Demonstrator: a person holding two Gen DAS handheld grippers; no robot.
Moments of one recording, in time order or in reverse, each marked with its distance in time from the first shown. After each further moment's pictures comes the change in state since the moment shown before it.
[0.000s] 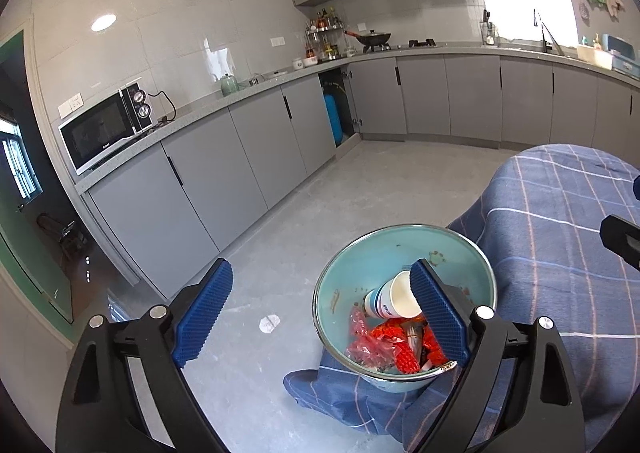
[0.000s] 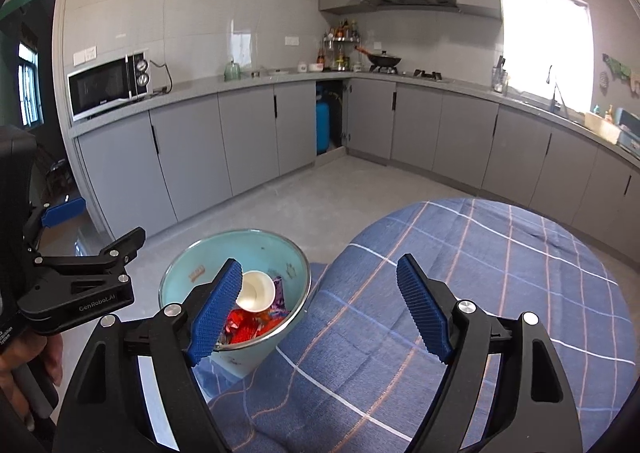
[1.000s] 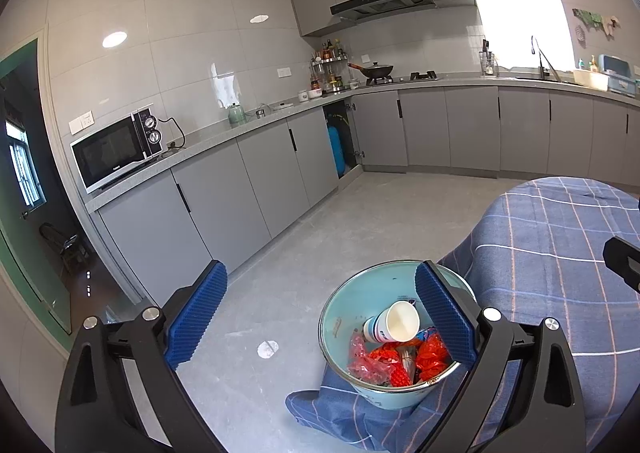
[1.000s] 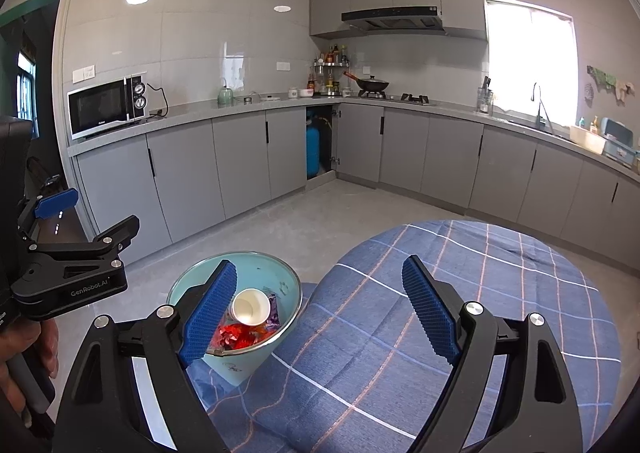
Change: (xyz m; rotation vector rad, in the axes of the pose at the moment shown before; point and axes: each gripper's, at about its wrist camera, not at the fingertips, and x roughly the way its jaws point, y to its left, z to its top) left arm -0.044 0.004 0.016 -0.018 -0.107 0.007; right arm -0.043 -0.003 0.001 0.005 -0.083 -0.036
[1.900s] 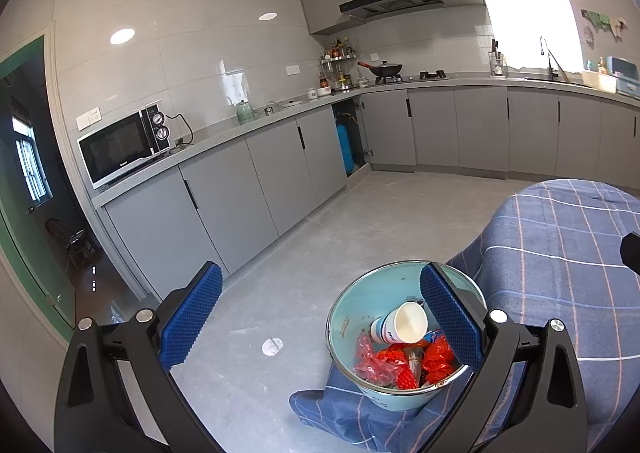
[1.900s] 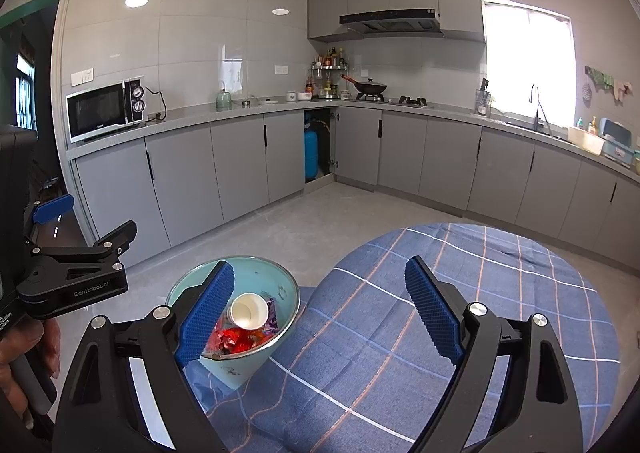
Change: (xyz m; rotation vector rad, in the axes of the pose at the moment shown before) left arm 0.005 0.004 0.000 -0.011 0.008 0.025; right arm -0.001 -0.001 0.000 0.004 -0.012 -0.006
